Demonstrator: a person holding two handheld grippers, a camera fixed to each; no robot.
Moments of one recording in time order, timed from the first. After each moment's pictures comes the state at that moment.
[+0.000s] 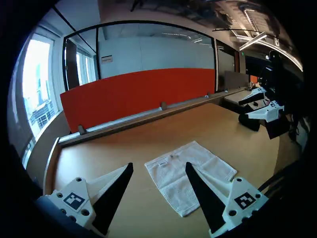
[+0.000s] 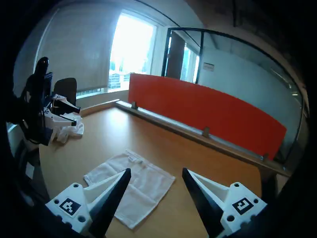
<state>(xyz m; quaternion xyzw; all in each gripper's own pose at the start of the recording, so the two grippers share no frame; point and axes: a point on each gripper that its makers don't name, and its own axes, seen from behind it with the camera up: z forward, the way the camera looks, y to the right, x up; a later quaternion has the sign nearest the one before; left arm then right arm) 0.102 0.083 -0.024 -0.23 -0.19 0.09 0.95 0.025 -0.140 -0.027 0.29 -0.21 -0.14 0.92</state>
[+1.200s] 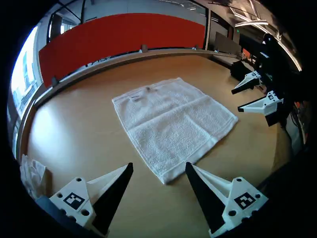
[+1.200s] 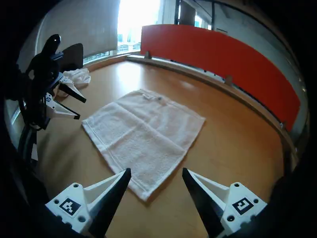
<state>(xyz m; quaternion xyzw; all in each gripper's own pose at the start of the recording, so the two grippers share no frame) -0.107 0.115 -0.073 -0.28 -0.36 0.11 0.88 -0.188 -0.132 -0.088 0.31 -0.36 -0.16 0.87</state>
